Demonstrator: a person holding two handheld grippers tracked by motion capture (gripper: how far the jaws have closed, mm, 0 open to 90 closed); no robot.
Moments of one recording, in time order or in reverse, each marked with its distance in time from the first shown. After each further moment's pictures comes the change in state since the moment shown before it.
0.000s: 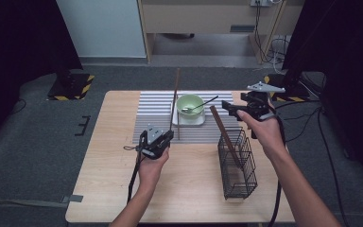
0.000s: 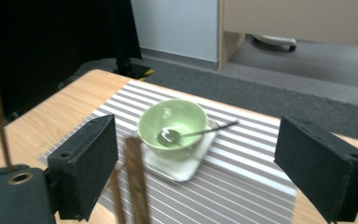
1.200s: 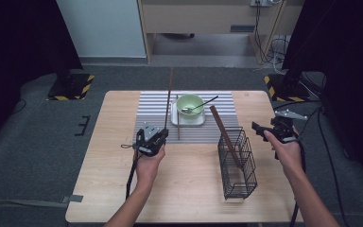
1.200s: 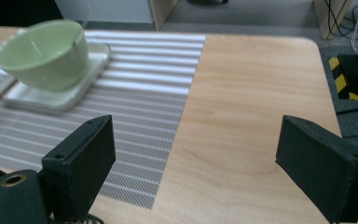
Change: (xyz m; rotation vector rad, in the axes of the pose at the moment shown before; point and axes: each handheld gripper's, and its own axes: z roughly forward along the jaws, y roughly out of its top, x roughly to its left) left arm 0.017 -0.005 0.008 0.017 0.057 -0.015; right arm -0.098 -0.111 -0.013 0.104 -0.230 0.128
